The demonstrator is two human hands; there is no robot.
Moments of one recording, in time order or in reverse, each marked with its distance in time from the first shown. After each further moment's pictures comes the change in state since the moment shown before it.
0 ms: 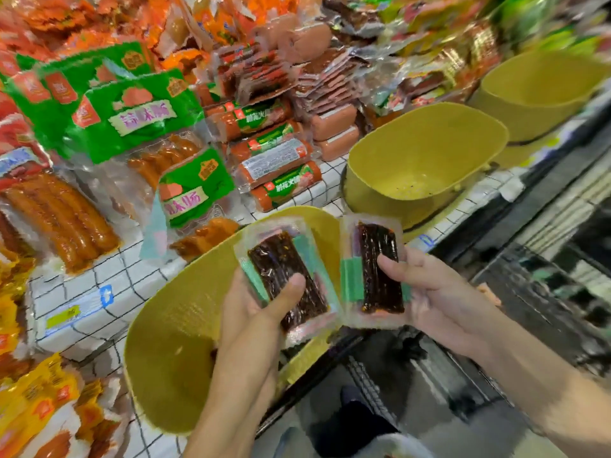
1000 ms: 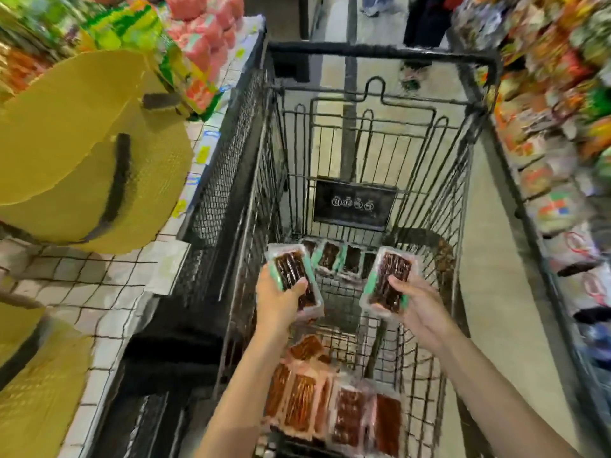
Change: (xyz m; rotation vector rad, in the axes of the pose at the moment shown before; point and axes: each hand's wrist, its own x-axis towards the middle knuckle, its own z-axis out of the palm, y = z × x) left_hand 0.152 -0.324 0.533 0.674 -0.587 -0.219; right_hand -0.205 -0.029 -0.507 0.587 1.154 -0.390
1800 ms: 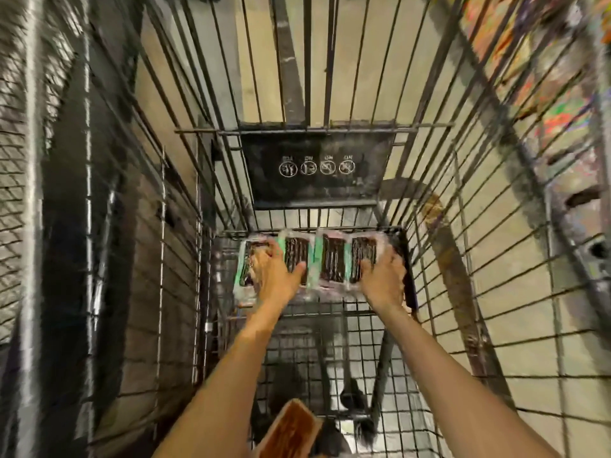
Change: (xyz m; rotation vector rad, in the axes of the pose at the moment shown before) left_hand 0.297 -0.188 0.166 1.051 -0.272 0.175; right_hand 0.322 0.109 -0.074 -1.042 0.704 -0.060
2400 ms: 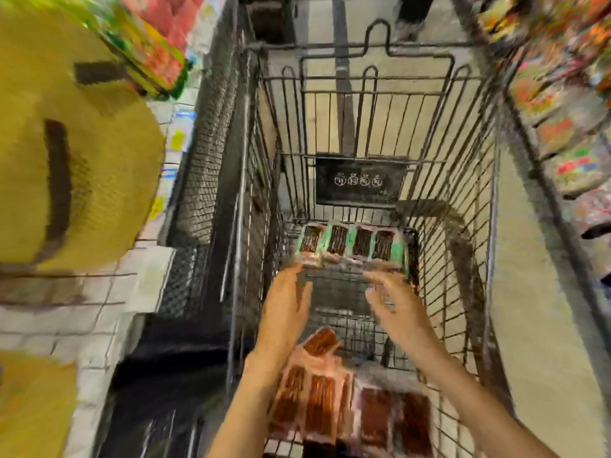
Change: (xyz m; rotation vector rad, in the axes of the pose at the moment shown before) left_hand -0.282 -0.003 -0.161 -0.288 0.216 0.187; right_hand -0.241 -0.016 -0.159 0.142 -0.283 -0.617
